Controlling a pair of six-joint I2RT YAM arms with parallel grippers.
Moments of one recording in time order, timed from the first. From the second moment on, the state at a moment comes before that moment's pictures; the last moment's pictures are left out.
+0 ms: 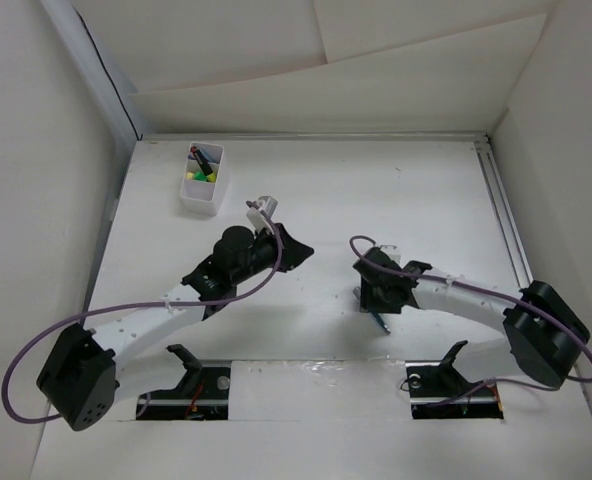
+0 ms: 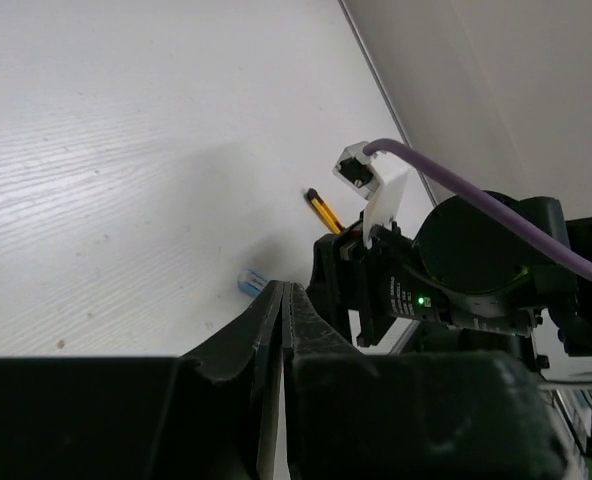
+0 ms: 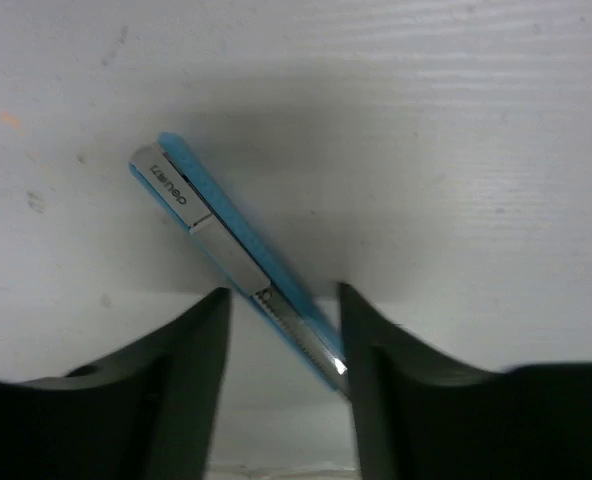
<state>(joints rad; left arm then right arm) -0.72 1.11 0.59 0.28 0.20 -0.72 0.79 1.33 0.66 -0.57 0.22 0.83</state>
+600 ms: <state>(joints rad) -0.72 1.06 0.64 -0.07 -0.17 -0.76 0.84 1.79 1.05 -0.19 0.15 0.69</state>
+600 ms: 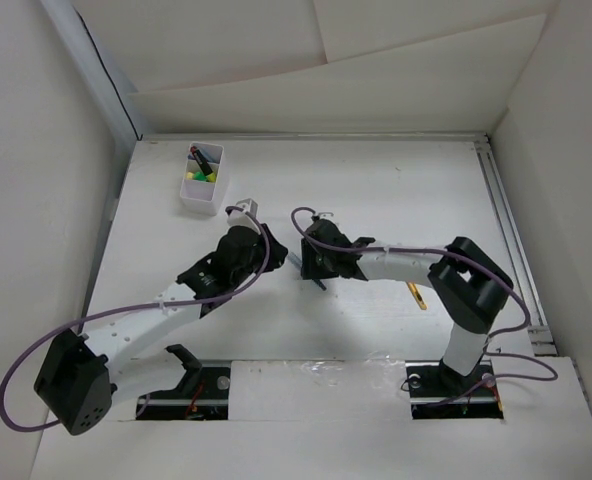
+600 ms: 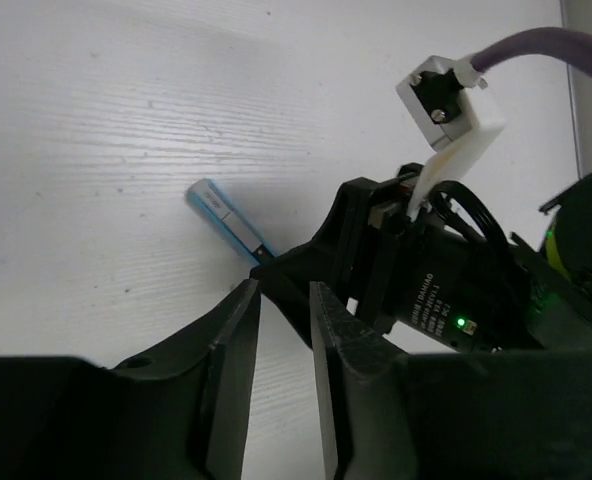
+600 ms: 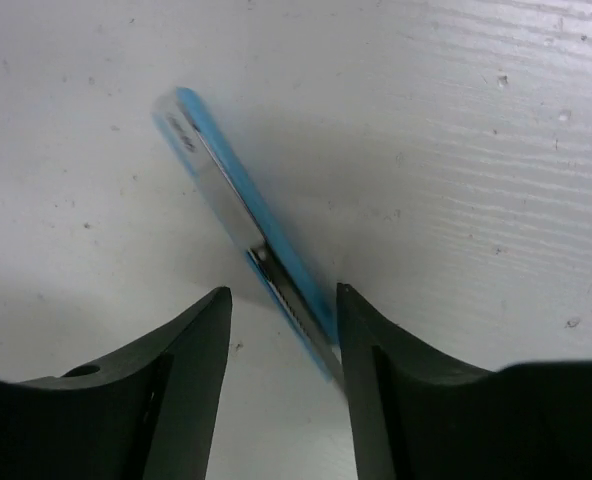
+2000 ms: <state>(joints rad) -0.75 1.75 0.98 -0.22 -0.42 -0.95 0.52 1.35 0.82 -0.04 0.03 0.54</state>
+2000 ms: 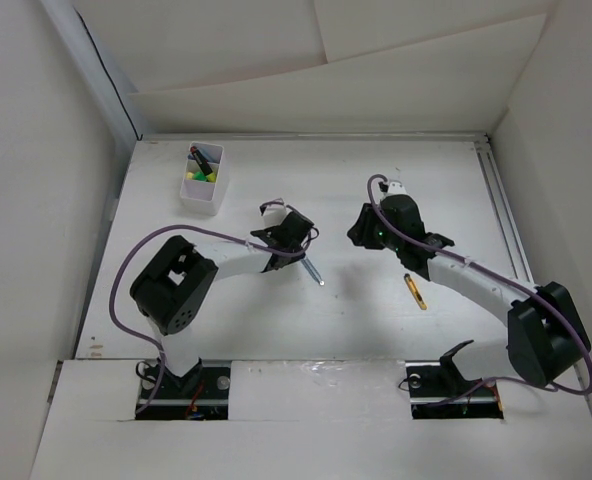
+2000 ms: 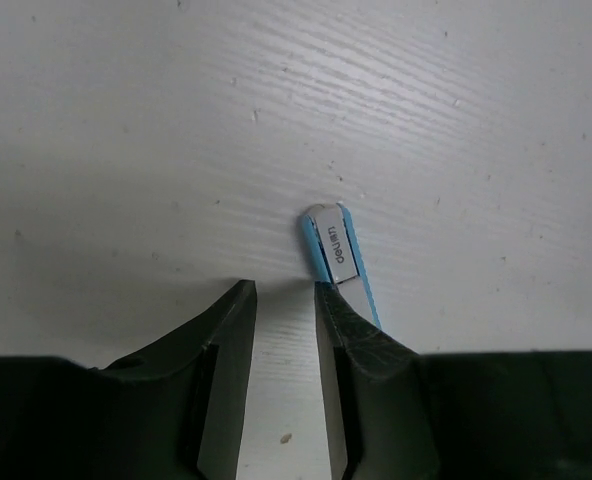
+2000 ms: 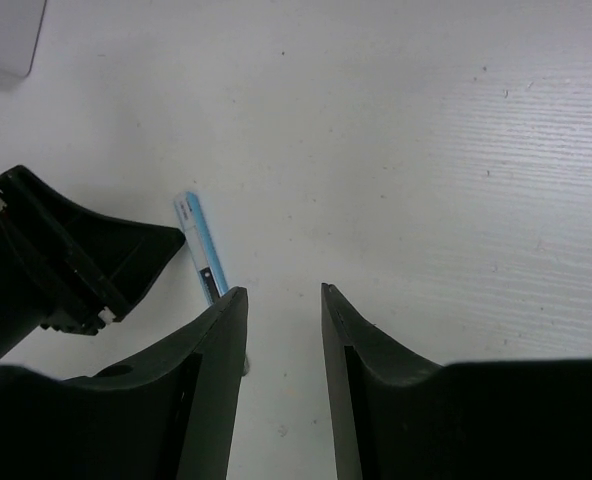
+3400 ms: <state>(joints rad) -0.78 1.94 1.27 -0.28 -0.45 -0.87 0.49 1.34 0.82 -0.03 0.01 0.53</state>
